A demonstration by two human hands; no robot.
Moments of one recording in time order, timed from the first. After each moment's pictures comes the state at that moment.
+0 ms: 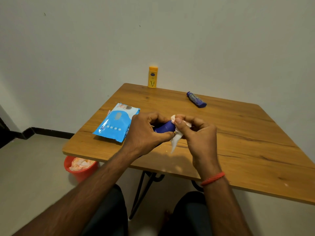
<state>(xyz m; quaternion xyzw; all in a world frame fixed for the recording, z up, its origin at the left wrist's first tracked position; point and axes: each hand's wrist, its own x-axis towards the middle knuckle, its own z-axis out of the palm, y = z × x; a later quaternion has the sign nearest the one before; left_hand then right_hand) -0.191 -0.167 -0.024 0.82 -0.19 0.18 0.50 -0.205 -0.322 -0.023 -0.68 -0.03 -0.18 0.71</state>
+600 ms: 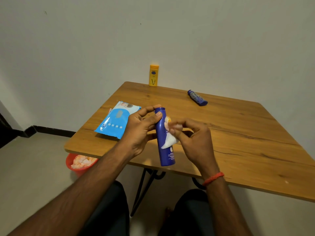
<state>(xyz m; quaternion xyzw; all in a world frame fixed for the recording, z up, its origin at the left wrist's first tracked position) -0.181 -0.163 -0.033 0.59 -0.03 0.00 0.81 -0.202 -0.327 -0.042 -0.80 -0.16 -0.20 0.54</state>
